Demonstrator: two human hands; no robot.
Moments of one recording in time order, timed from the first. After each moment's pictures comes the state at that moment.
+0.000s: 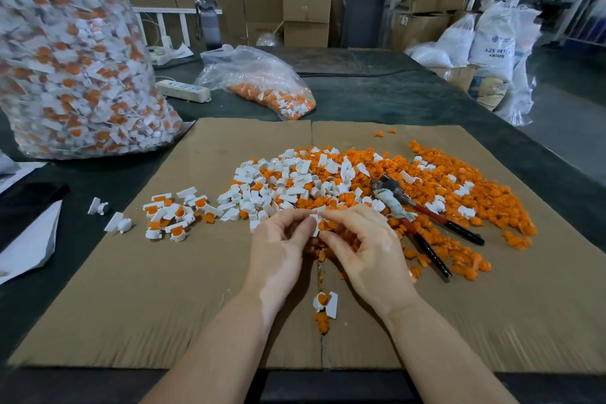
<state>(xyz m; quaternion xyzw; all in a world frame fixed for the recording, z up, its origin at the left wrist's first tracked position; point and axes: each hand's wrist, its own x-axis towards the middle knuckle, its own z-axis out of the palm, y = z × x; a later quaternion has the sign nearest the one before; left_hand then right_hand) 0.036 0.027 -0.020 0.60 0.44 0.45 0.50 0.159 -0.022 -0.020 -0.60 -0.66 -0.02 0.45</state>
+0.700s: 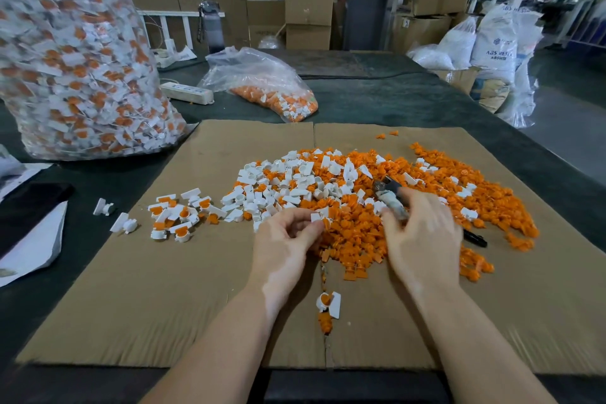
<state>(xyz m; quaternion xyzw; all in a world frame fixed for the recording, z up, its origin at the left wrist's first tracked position) 0.035 0.029 -0.019 0.60 0.42 0.46 0.49 0.189 -0.025 -0.007 -0.80 -0.48 -0.07 0.35</state>
